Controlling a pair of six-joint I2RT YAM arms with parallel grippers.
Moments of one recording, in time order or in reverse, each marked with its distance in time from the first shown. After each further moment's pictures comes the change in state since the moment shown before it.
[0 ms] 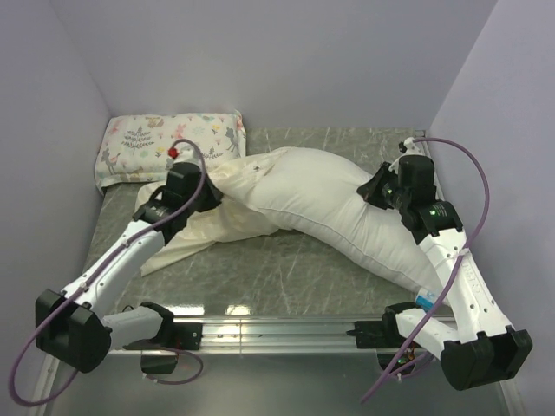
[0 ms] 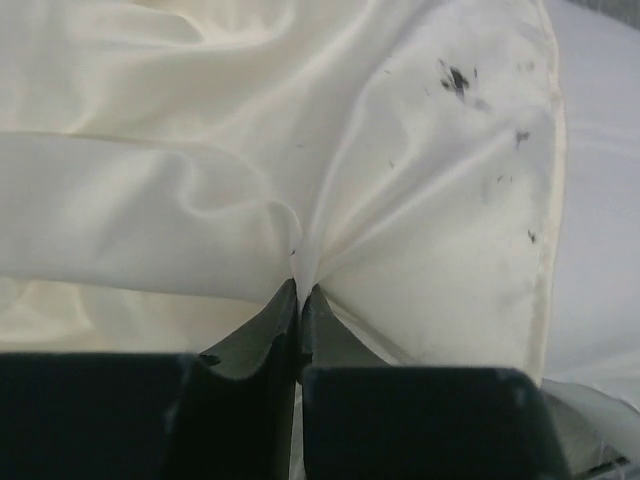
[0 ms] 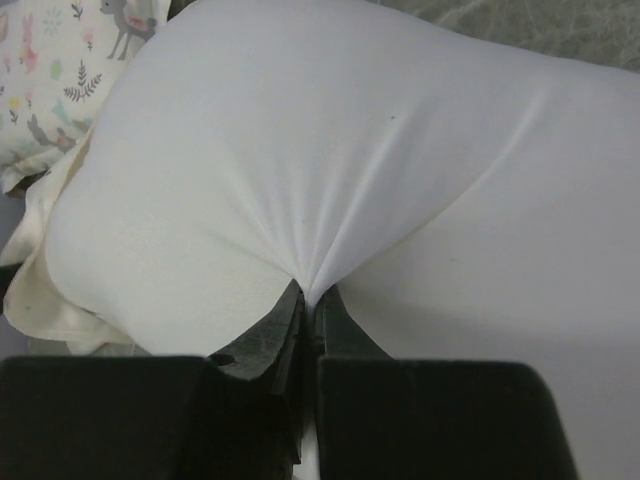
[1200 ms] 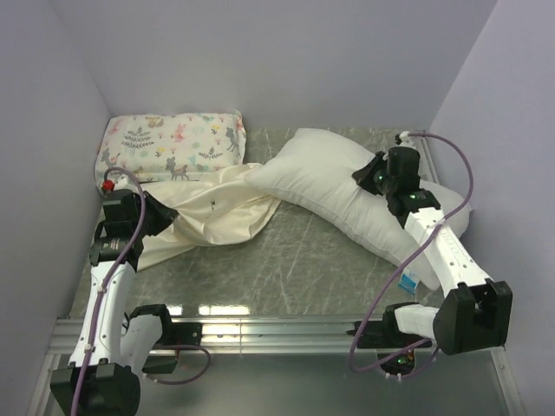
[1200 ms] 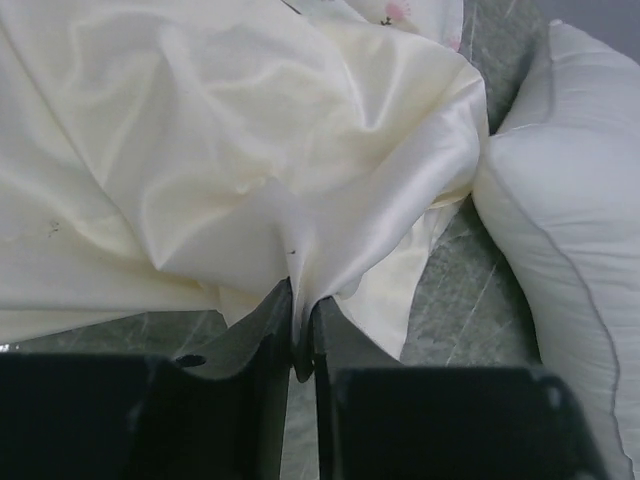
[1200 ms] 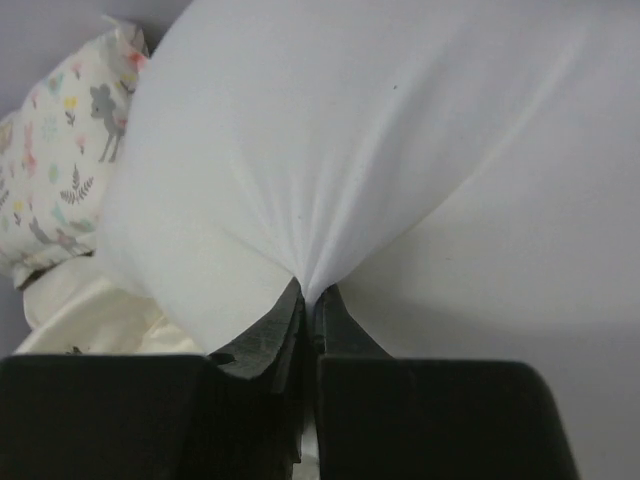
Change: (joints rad) left arm 0.589 -0.347 -0.222 -0.150 0.311 0.038; right arm -0.062 0.202 -0.048 0.316 0.032 0.084
